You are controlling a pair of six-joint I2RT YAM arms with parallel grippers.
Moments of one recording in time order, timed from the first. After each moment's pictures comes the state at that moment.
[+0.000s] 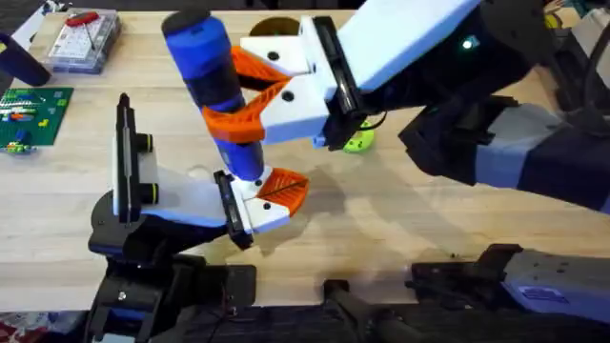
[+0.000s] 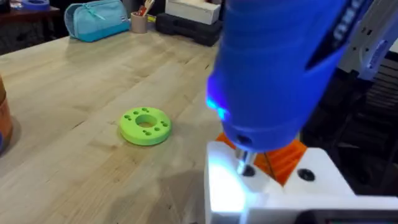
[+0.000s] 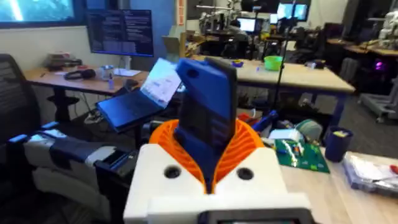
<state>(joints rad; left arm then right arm) -0.12 0.00 0.01 -0.11 1.07 -0.09 0.74 1.40 0.80 0.99 -1.02 0.26</state>
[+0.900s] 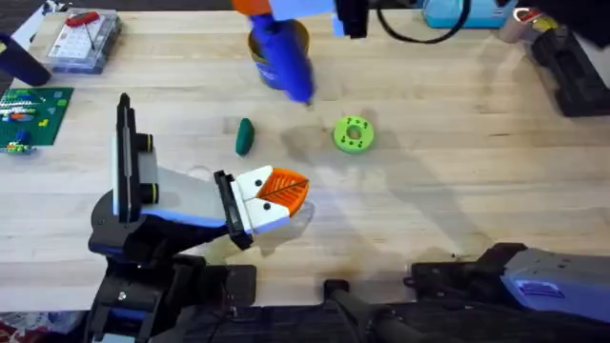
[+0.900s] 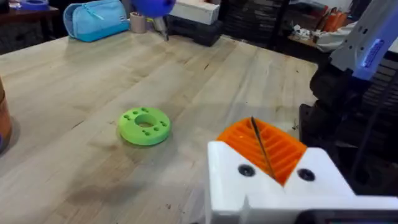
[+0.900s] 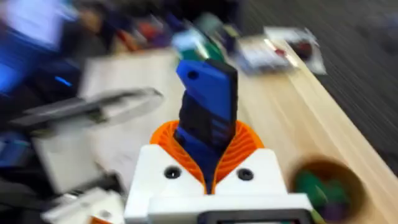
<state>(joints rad) -0.12 0.00 0.01 -0.11 1.08 -0.09 0.59 1.42 1.42 -0.35 -0.72 -0.22</state>
